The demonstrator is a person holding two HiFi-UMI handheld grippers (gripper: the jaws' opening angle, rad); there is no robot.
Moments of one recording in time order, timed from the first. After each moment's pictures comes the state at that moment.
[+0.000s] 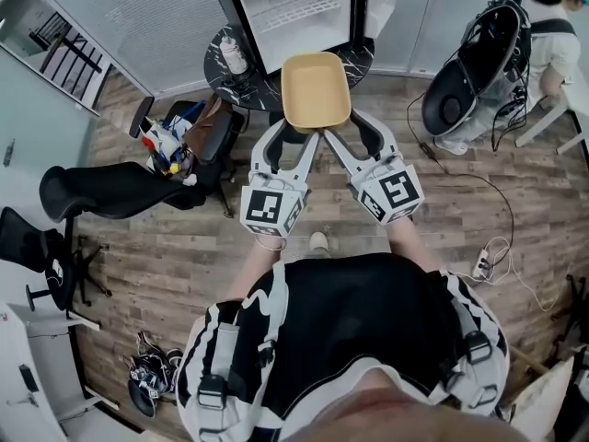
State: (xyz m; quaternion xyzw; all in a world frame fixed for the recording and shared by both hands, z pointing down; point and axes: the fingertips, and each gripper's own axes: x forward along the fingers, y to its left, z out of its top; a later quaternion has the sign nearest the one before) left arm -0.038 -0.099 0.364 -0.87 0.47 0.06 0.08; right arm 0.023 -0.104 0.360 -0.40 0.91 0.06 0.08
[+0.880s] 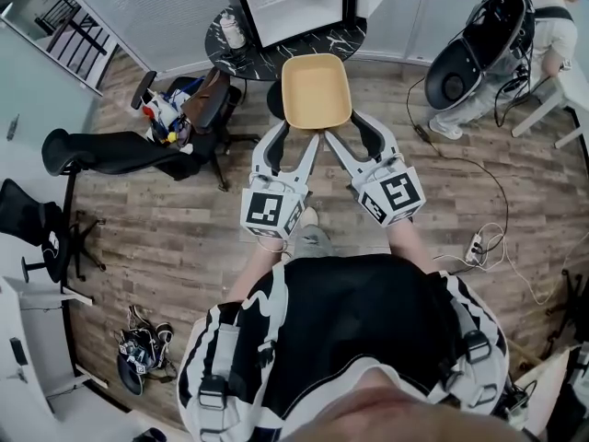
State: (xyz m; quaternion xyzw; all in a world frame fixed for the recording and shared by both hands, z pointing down) left arm 0.003 0.032 0.376 -0.87 0.49 0.07 0.07; right arm 0.065 0.025 0.371 -0.38 0.92 0.05 0.07
